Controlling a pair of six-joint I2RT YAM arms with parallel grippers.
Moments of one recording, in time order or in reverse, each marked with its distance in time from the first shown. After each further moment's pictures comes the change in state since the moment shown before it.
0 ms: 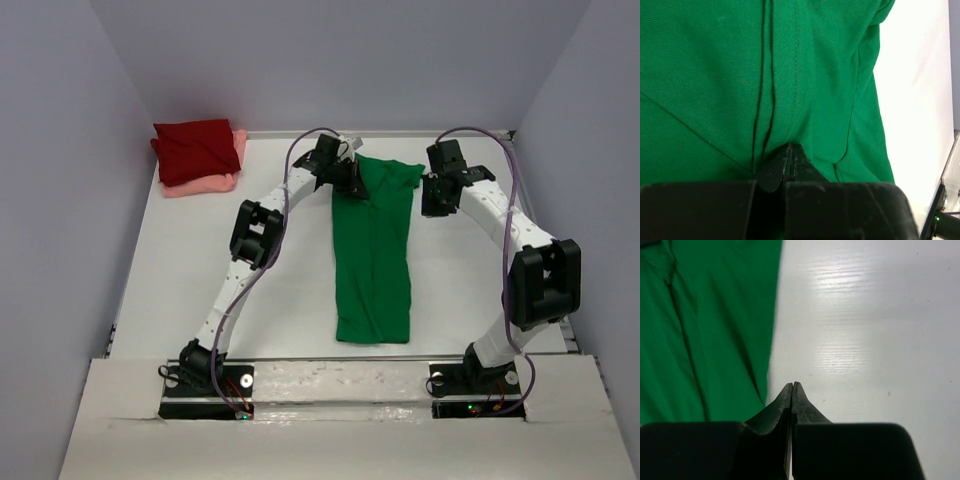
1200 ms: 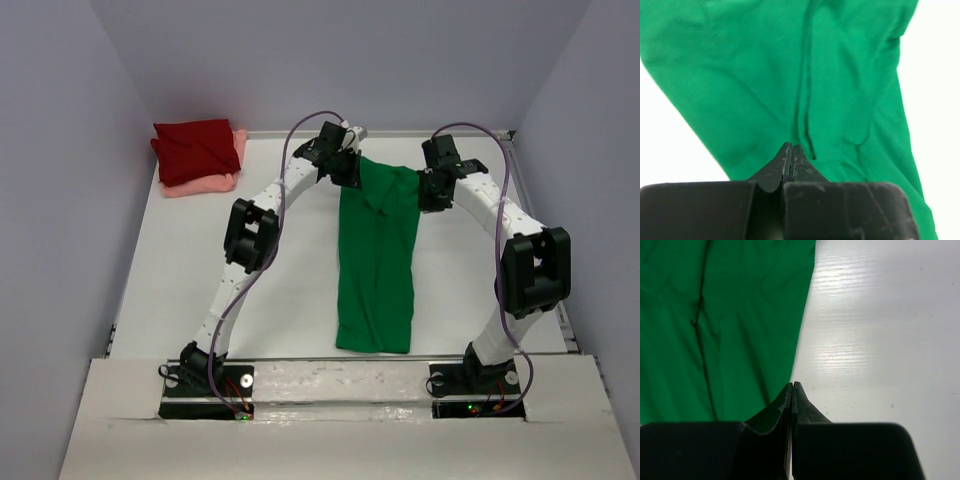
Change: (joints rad) left arm -0.046 -0.180 -0.056 -0.152 -0.266 0.180; right arm 0.000 0.087 0.071 -0.004 0.006 0.003
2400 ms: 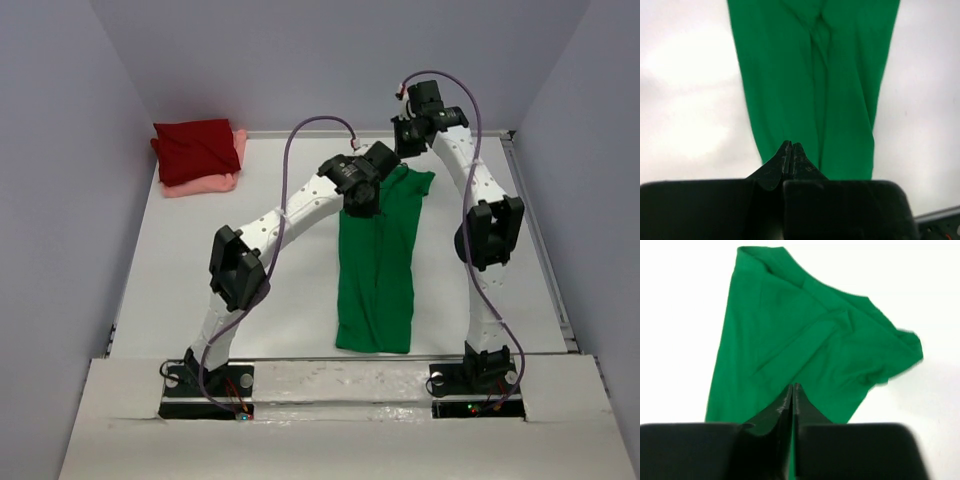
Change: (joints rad) left arm -0.360 -0.448 -0.214 -0.494 -0.632 -0.457; right arm -0.011 0.545 0.903 -0.199 -0.261 -0.190
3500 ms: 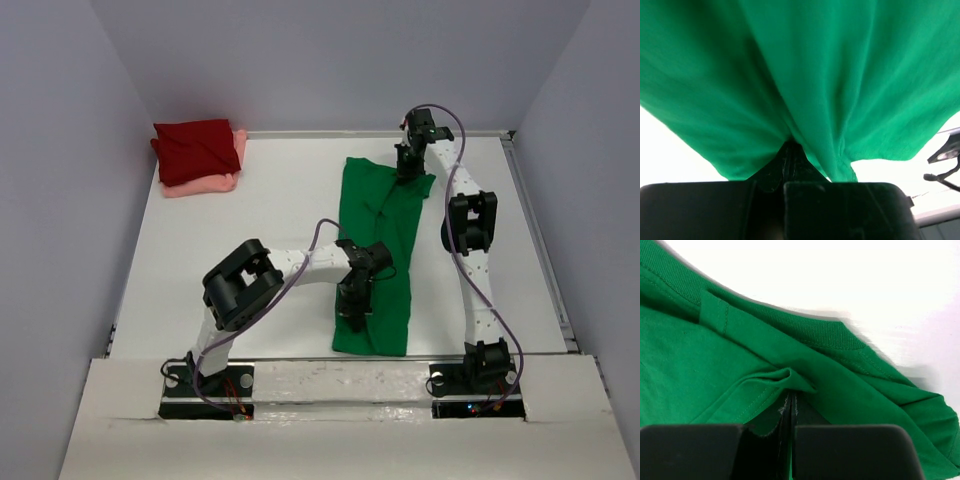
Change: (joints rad) left arm -0.165 -0.121 -0.804 0.266 0.481 -0.213; right arm -0.073 0.373 0.207 -0.029 0.023 0.046
